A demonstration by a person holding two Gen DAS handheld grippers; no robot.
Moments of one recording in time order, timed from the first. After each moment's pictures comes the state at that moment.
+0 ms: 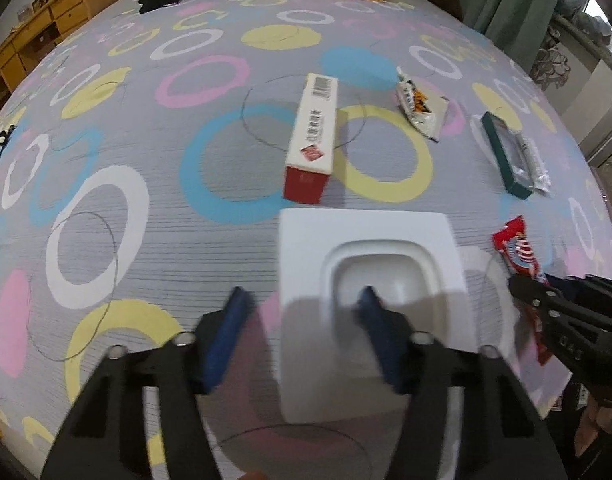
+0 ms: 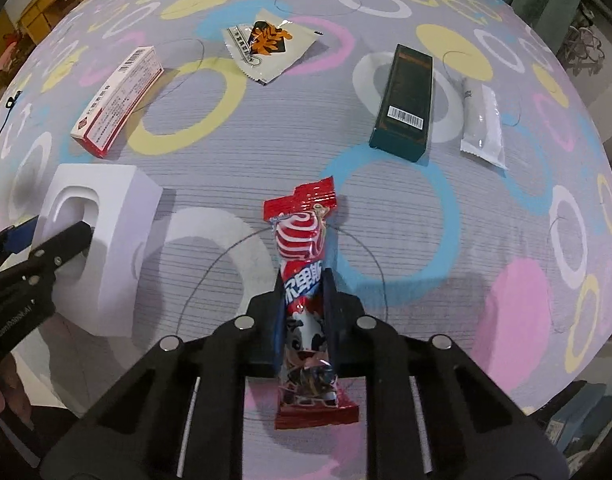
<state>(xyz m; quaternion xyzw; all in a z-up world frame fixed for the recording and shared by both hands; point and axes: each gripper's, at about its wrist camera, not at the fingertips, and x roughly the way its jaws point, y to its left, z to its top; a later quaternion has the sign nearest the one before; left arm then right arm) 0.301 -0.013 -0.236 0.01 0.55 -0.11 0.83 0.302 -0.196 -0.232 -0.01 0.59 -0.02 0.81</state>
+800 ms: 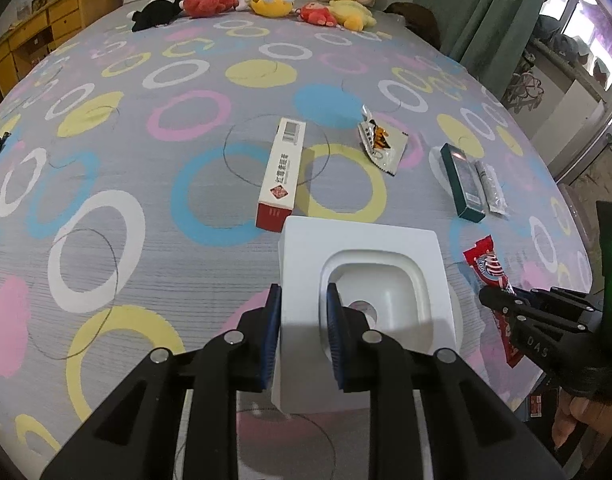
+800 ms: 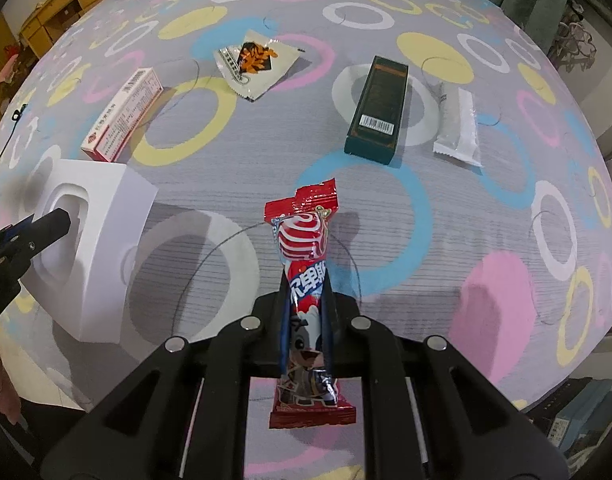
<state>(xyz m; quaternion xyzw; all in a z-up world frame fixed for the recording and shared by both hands) 0.286 -0.013 -0.203 -0.02 0.51 -0.14 0.85 0.285 -0.213 -0.212 0.00 0.57 -0.02 0.82</state>
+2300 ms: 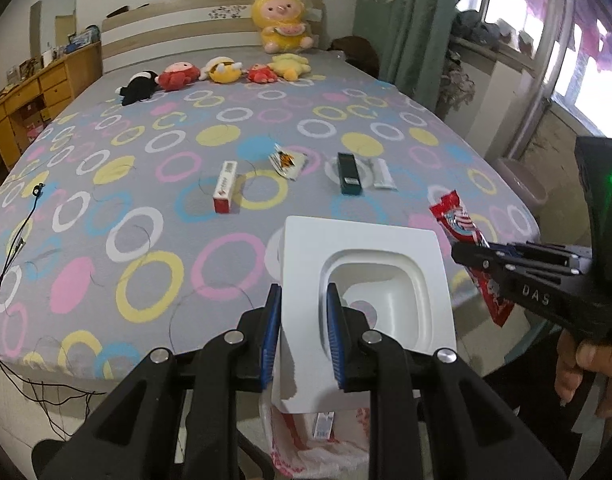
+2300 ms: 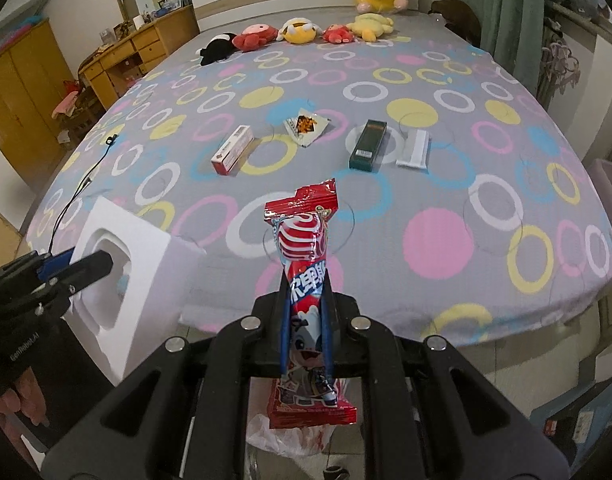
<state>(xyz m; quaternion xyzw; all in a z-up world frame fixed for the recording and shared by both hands) 0.094 -0.036 -0.091 0.03 0.42 -0.19 0.89 0.107 -0.234 -0.095 0.05 0.46 0.06 0.88</state>
